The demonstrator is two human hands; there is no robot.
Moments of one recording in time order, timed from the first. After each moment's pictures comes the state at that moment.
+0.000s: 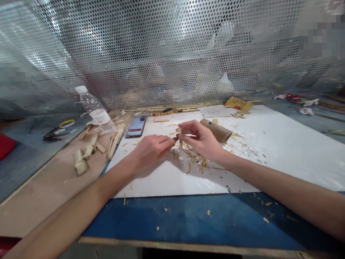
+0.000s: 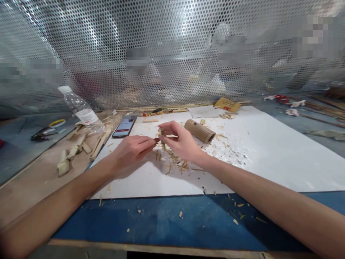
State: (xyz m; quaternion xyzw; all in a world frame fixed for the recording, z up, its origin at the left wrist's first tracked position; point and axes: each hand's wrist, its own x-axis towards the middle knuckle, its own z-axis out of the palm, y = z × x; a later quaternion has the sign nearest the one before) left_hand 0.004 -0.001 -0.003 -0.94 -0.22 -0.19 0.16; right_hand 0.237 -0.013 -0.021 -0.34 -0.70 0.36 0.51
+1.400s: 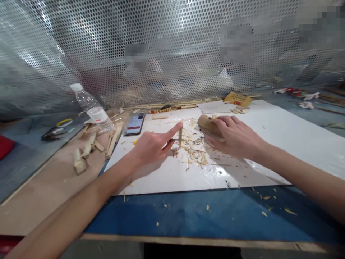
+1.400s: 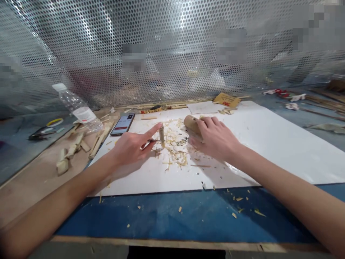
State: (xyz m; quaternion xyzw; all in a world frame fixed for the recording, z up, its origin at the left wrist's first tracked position) left_hand 0.017 -0.009 0.001 -0.91 -0.30 -0.19 0.19; right_hand 0.329 -0.029 -0.012 -0.56 -0.80 -0.13 0.17
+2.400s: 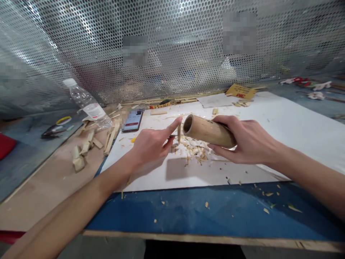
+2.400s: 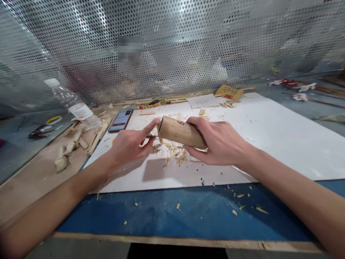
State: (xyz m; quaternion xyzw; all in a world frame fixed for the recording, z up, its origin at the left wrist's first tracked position) left_hand 0.029 -0.013 -0.005 -0.90 -0.33 -0.20 0.21; right_hand 0.328 -0.057 -0.001 -0.47 -0.84 -0.07 0.27
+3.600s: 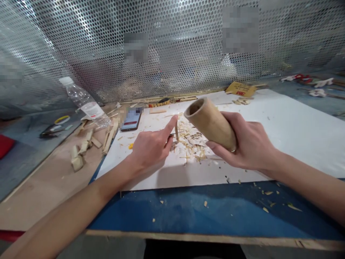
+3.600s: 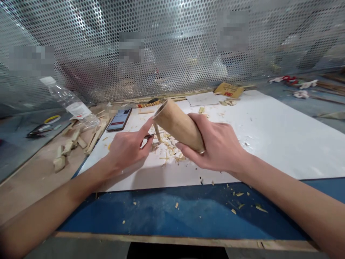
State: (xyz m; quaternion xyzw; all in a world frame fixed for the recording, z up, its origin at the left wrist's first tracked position) left_hand 0.043 -0.032 -0.003 -0.87 -0.42 -0.15 0.20; right_hand 0.311 -0.071 -0.001 -0.49 -0.81 -0.14 0.29
